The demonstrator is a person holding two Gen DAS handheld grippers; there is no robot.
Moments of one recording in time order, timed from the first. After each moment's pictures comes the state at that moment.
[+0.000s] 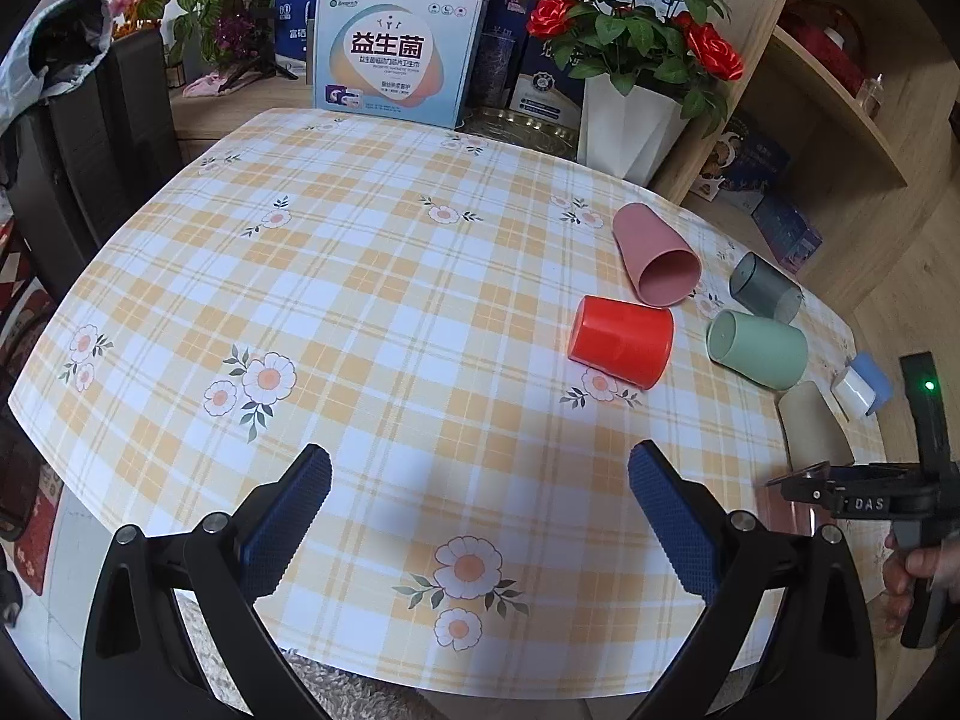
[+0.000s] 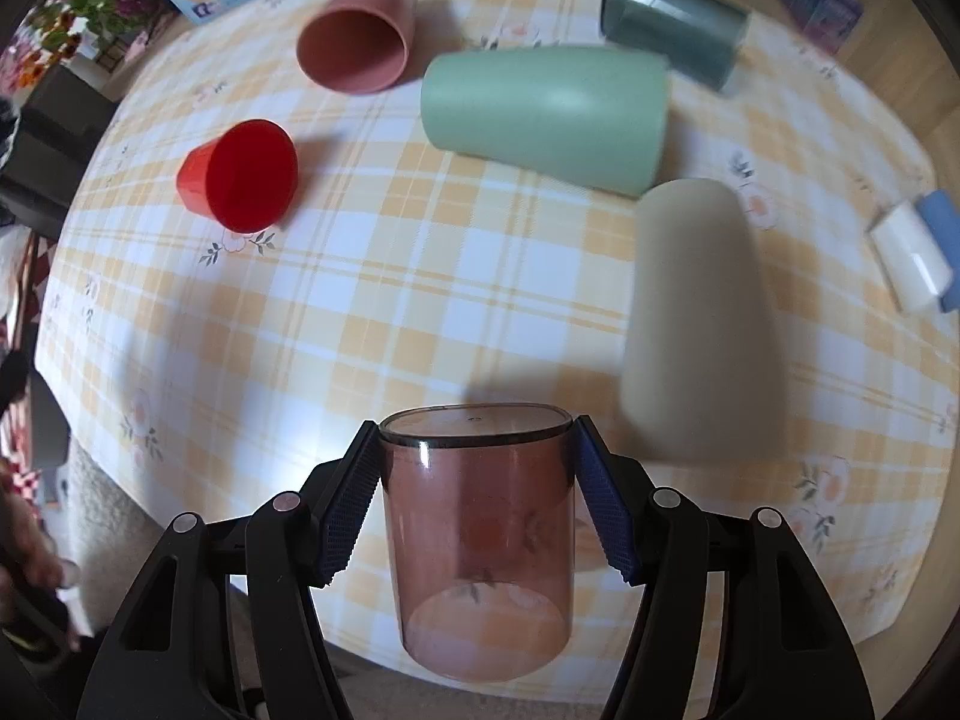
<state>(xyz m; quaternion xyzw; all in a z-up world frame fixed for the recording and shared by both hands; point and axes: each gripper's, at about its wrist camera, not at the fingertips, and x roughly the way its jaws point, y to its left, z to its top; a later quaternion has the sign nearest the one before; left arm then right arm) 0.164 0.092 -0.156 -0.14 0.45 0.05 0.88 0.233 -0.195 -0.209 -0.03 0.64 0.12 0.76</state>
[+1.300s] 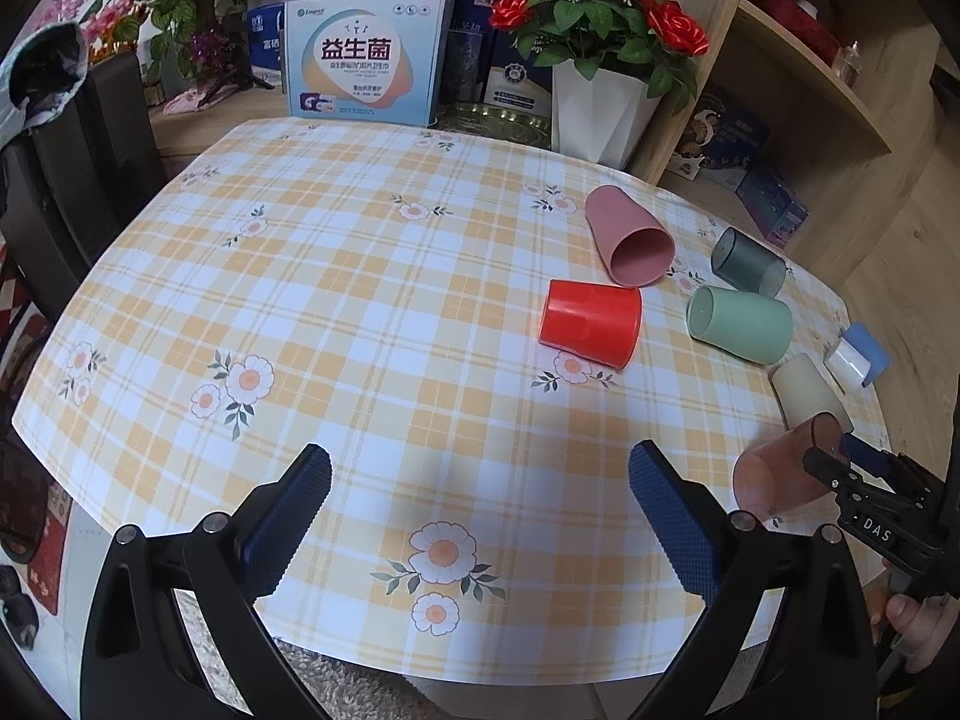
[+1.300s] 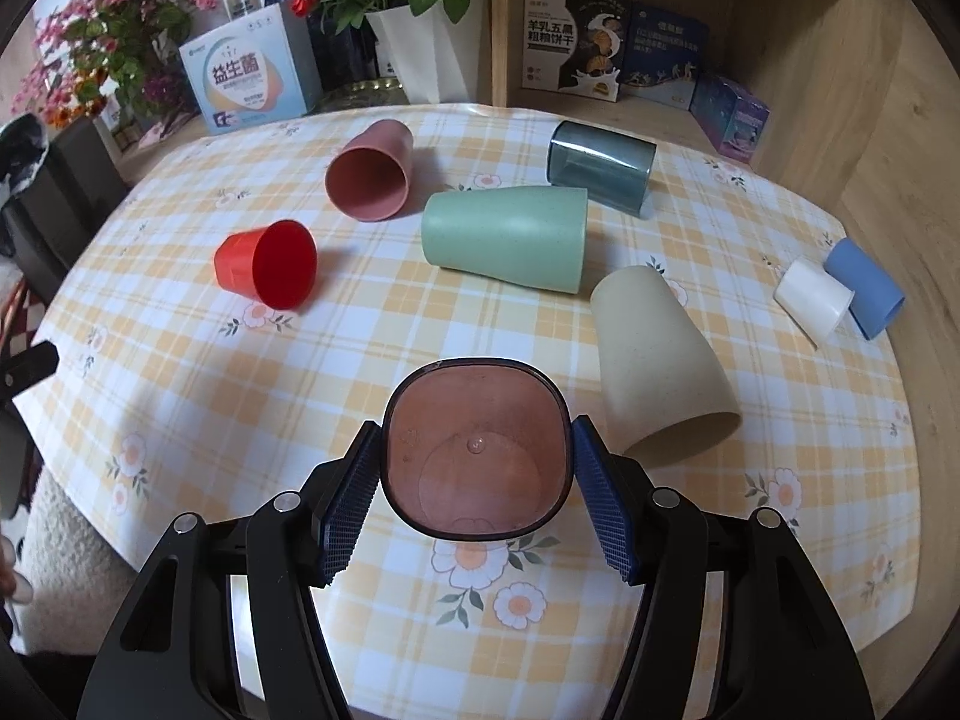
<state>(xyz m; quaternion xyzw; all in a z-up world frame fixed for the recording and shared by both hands) 0.161 0.070 -0.149 -0.11 0.45 0.03 0.89 0.187 -0.195 -0.175 -0.05 0.49 0.07 0.87</state>
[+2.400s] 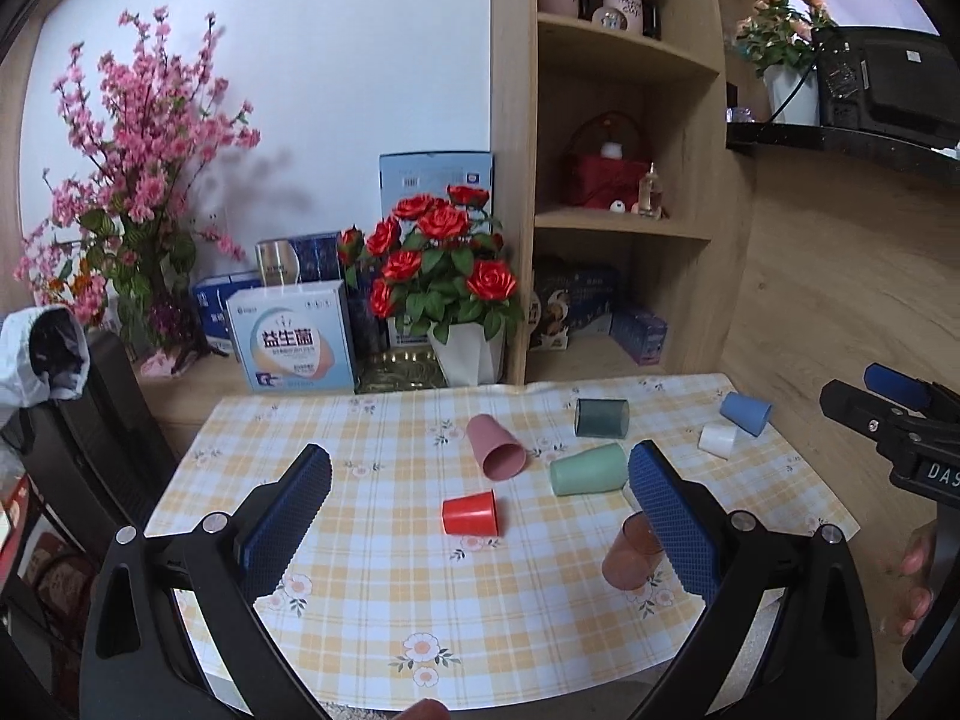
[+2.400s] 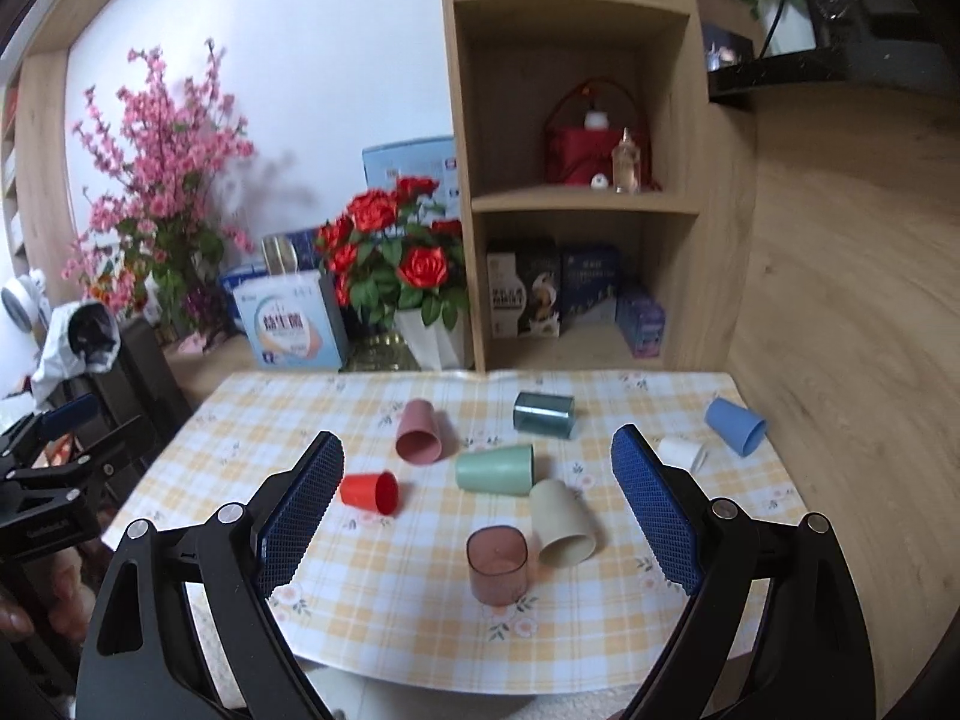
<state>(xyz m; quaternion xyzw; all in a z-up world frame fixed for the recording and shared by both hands) 0.047 0.002 0.062 0.01 0.23 -0.06 0.97 0.029 -0.217 0.065 0.03 0.25 0.04 0.97</state>
